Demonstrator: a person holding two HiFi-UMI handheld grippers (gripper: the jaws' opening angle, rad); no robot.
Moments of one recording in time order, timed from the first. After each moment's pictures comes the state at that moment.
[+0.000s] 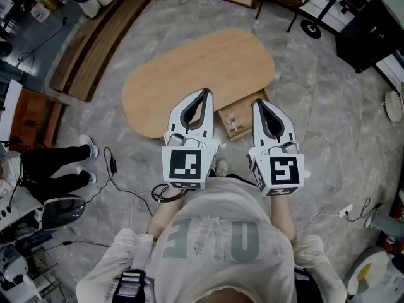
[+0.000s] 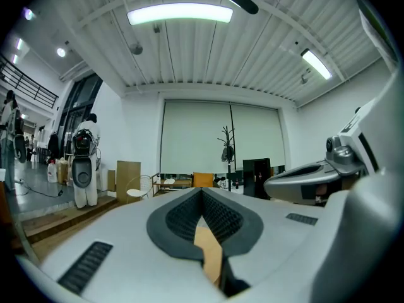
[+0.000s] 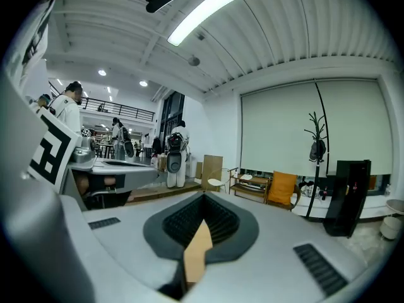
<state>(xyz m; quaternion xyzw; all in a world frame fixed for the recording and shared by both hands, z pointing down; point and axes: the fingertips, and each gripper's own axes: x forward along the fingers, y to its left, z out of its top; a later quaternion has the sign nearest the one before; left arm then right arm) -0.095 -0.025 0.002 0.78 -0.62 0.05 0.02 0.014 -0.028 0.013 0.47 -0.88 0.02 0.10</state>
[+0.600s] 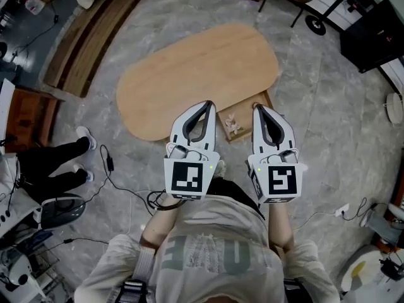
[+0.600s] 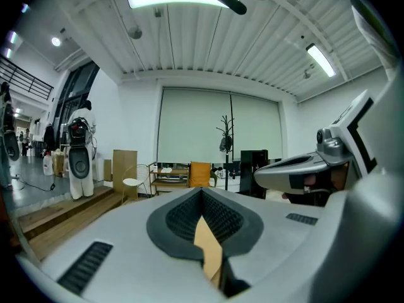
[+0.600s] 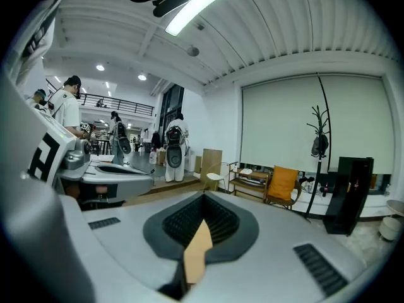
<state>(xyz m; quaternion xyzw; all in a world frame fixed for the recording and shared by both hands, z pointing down) -0.104 -0.052 0.050 0.79 -0.60 0.08 0.05 -0.007 -0.065 0.046 0.47 -0.87 0.03 0.13</state>
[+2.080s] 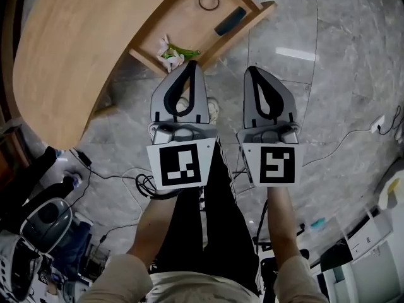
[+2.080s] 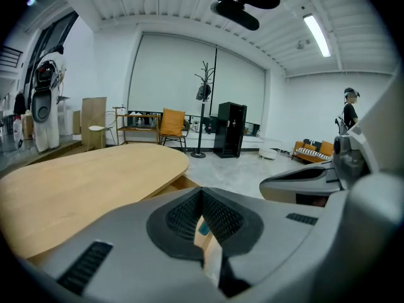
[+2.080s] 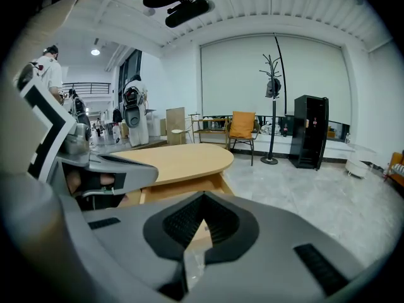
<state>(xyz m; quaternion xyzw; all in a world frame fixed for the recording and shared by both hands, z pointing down) 0.106 -0.071 0.470 0.82 -0.52 0.17 0.16 0.194 -0.049 0.473 0.58 -0.78 0.16 0.19</state>
